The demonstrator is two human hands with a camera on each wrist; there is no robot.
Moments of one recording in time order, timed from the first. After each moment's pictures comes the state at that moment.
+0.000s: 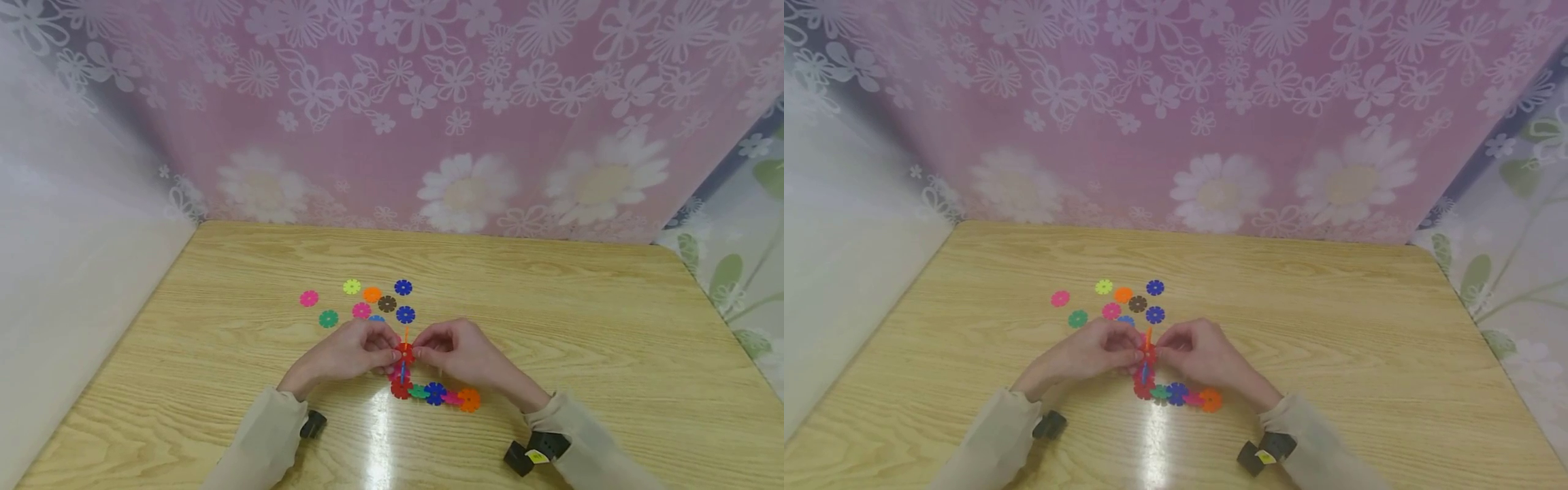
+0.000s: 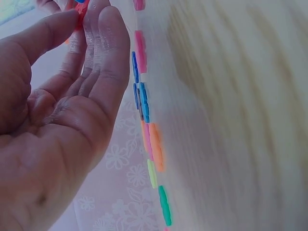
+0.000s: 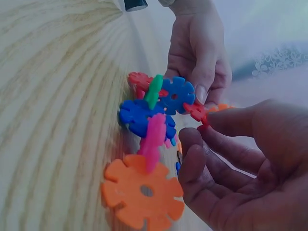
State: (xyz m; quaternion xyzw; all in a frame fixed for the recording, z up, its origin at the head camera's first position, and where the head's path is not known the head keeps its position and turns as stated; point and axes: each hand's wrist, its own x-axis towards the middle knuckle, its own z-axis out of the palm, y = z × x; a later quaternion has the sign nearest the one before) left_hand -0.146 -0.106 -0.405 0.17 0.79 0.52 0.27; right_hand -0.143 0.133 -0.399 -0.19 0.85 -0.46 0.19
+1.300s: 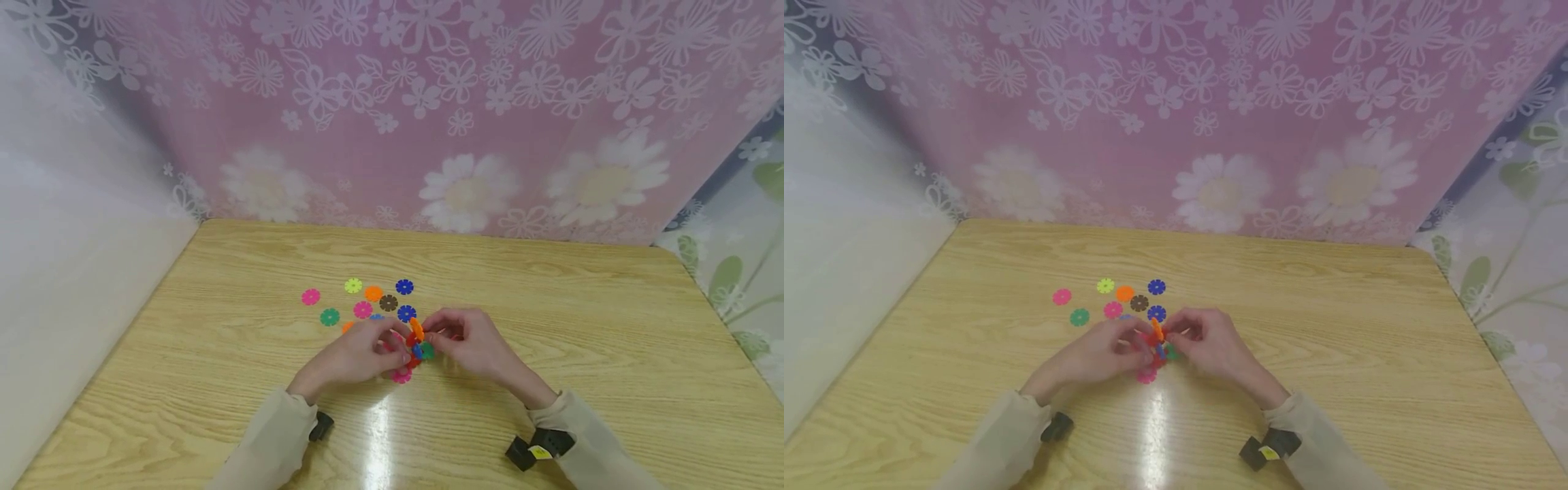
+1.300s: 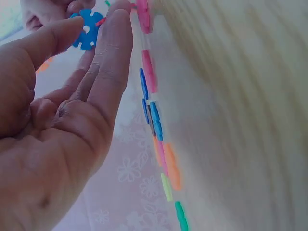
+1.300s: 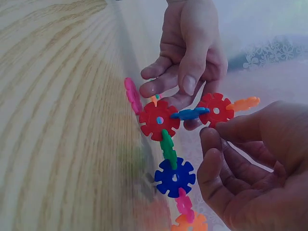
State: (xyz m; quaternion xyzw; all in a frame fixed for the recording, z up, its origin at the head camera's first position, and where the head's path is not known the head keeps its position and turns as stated) left_hand -0.138 -0.095 -0.399 0.17 0.80 0.50 0.27; right_hand -0.144 0.138 -0.389 -0.17 0.86 -0.46 0.12
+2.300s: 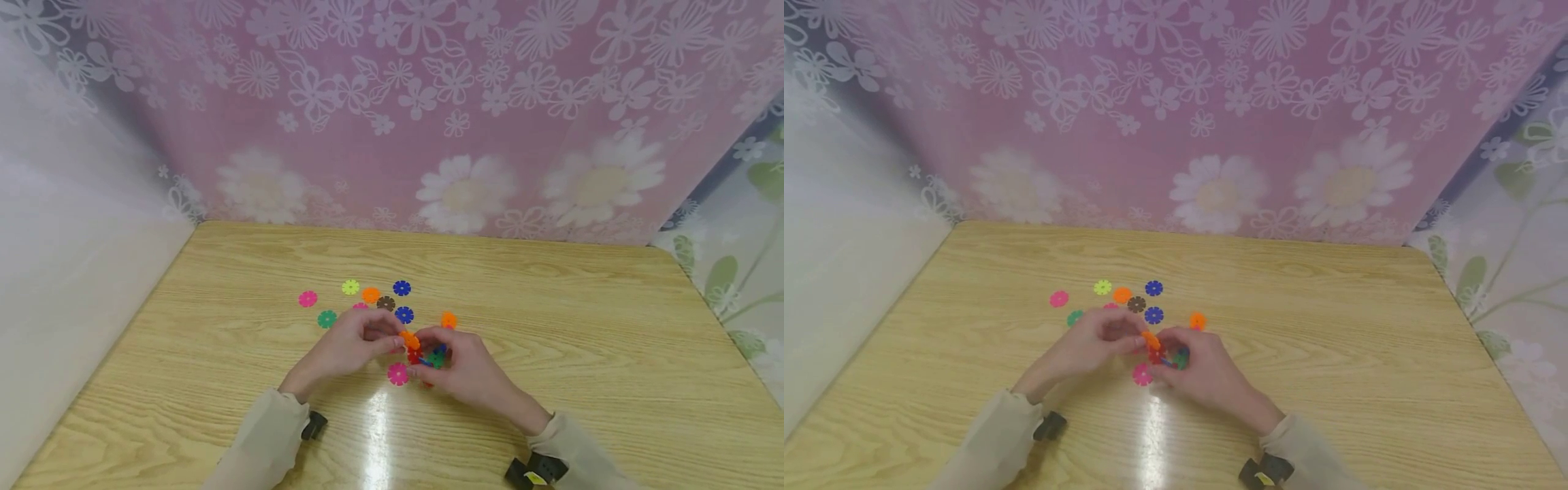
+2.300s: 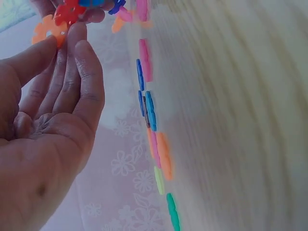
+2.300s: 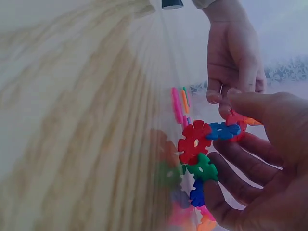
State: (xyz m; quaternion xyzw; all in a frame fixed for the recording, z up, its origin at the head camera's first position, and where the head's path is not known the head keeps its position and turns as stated) left_hand -0.145 -0.101 -0.396 0.19 0.80 0.54 0.18; right_hand -0.123 0.132 -0.409 -0.23 0.87 -0.43 0.05
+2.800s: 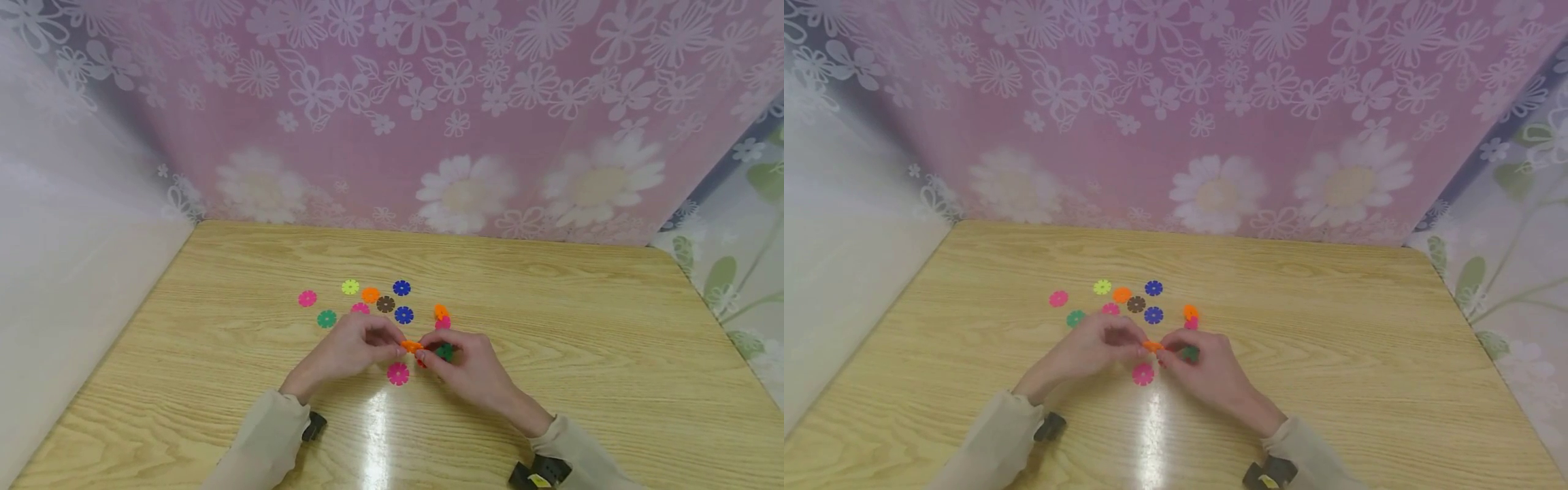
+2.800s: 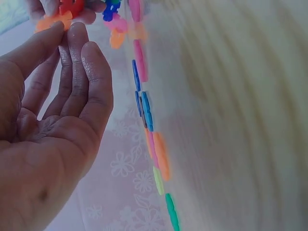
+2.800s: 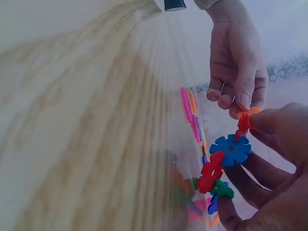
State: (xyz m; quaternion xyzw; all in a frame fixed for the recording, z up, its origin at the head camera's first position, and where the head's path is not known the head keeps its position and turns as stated) left_hand -0.143 -0.101 -0.399 0.20 0.82 0.50 0.18; right_hand -0.119 0.135 -0.413 -0.22 0.86 -0.46 0.00
